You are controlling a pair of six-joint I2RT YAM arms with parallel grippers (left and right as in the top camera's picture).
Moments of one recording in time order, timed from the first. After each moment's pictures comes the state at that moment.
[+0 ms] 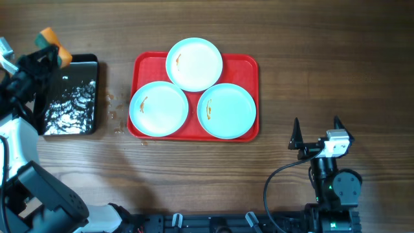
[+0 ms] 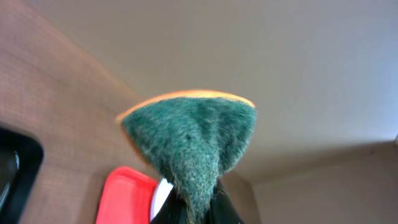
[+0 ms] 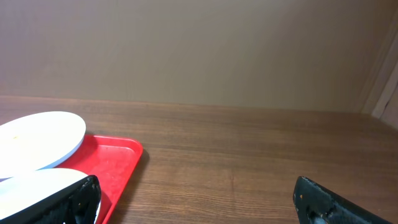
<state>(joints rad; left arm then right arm) 0.67 1.62 1.04 0.22 1.11 -0.73 -0.01 0.02 0.01 0.00 -0.03 -0.05</state>
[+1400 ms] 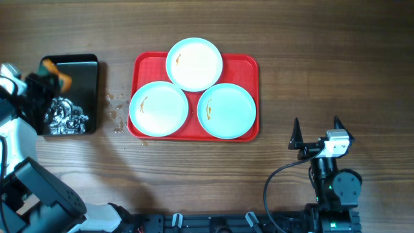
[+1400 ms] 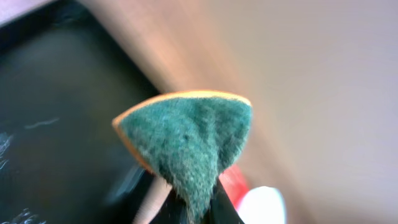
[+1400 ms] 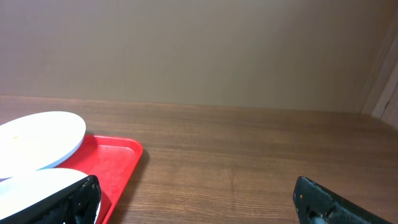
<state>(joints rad) 0.69 1.64 1.04 -0.04 0.79 -0.61 -0.01 0.02 0.01 0.00 -0.03 -0.05</state>
